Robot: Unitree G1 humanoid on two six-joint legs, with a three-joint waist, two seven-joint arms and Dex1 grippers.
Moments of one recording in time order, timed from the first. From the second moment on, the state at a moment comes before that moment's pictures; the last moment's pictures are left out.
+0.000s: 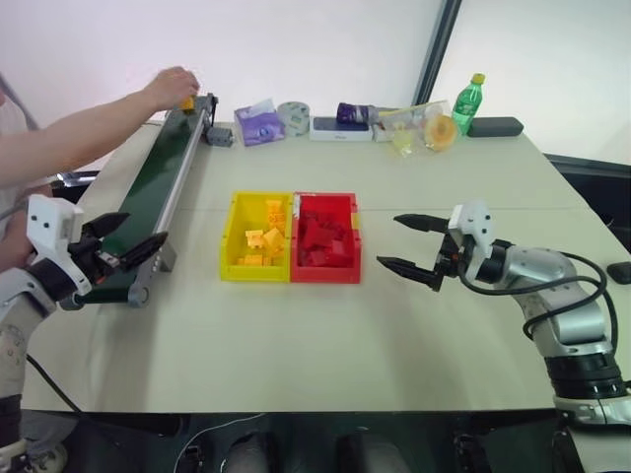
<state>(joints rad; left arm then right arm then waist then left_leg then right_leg) -0.19 0.82 0.49 -0.06 -0.59 0.47 -0.78 -0.44 -0.66 -0.07 -0.04 0.43 0.25 1.03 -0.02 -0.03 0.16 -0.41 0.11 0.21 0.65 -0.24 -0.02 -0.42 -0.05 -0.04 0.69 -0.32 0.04</state>
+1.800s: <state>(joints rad) -0.40 0.54 0.48 -0.17 -0.42 0.67 -0.05 -0.51 -0.59 -0.01 0.01 0.41 0.24 1.06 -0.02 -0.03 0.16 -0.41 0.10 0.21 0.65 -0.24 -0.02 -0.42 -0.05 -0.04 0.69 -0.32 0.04</state>
